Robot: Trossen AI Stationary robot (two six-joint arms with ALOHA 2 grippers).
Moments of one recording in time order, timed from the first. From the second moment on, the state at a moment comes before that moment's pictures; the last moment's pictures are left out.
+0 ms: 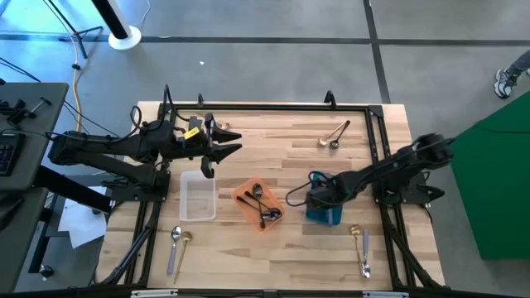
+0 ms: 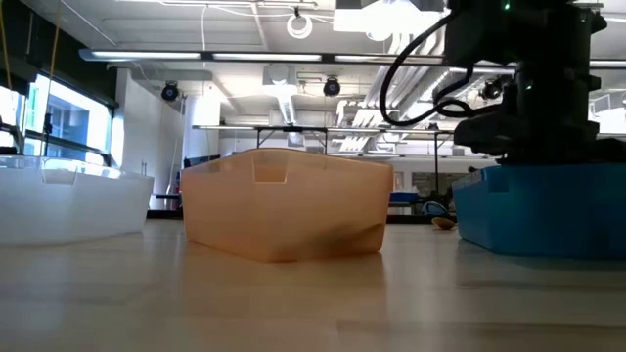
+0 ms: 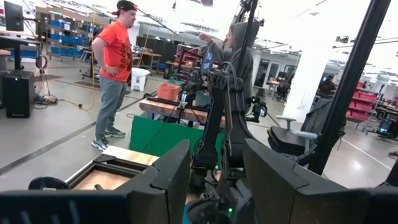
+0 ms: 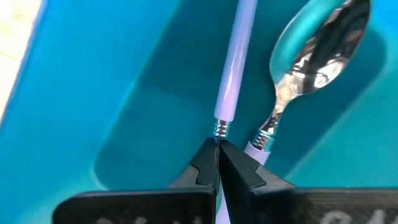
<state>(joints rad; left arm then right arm) -0.03 0.98 0.88 0.23 -0.15 -0.18 0.27 1.57 0.83 -0.72 0.03 1.51</state>
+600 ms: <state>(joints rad) -0.03 0.98 0.88 0.23 -0.15 -0.18 0.27 1.60 0.83 -0.68 0.01 1.49</state>
